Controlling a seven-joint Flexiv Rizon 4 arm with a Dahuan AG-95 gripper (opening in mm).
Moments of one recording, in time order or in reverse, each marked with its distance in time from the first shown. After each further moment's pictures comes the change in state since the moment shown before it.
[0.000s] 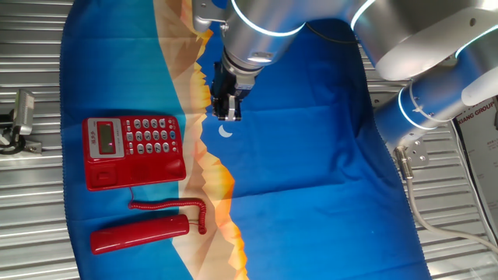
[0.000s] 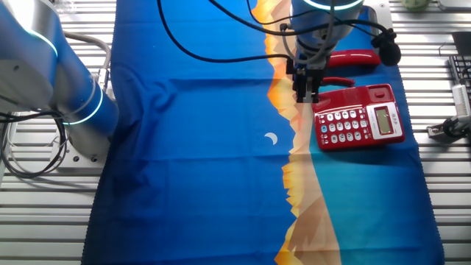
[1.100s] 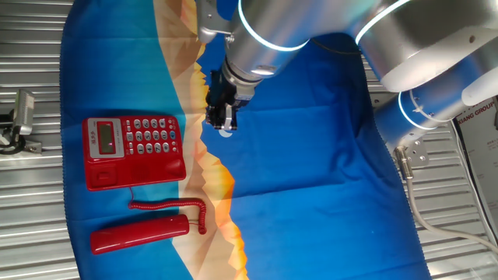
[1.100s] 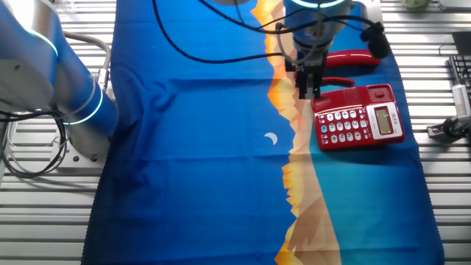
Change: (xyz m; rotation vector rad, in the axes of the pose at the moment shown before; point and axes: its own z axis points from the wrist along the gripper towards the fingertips) arm -0.014 0.017 0.009 0.001 -0.055 0.006
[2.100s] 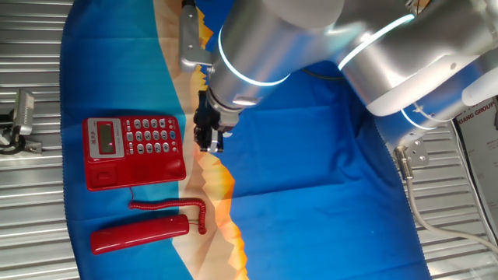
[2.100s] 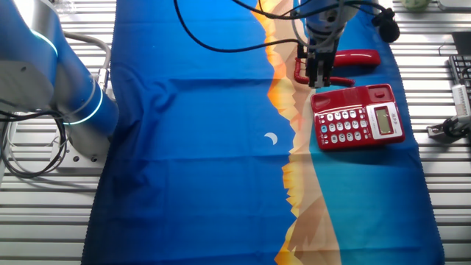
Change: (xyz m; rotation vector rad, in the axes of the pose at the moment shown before) arm -0.021 0.035 0.018 0.010 -0.003 0.013
